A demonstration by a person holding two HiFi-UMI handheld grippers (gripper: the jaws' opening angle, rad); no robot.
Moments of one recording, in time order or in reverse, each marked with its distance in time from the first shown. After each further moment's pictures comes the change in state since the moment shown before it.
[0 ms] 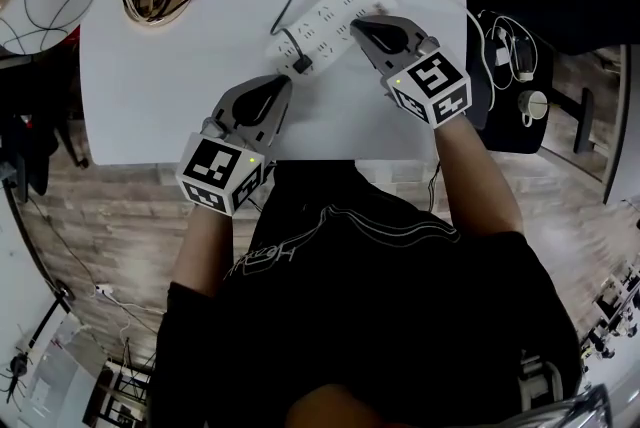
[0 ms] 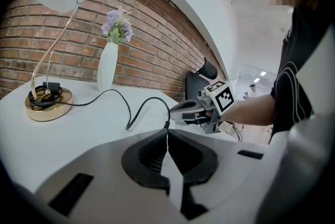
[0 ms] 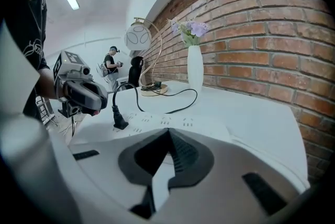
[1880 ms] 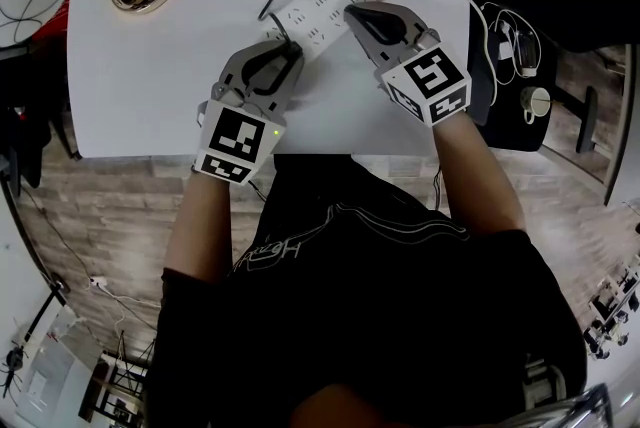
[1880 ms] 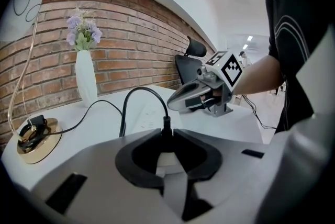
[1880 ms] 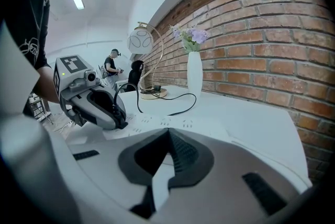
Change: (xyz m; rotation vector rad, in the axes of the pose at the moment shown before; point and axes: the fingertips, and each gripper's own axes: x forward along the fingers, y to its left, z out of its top) left arm 0.048 0.004 -0.012 0.340 0.081 0.058; right arm -0.001 0.001 0.001 -0.035 -0.068 -0.030
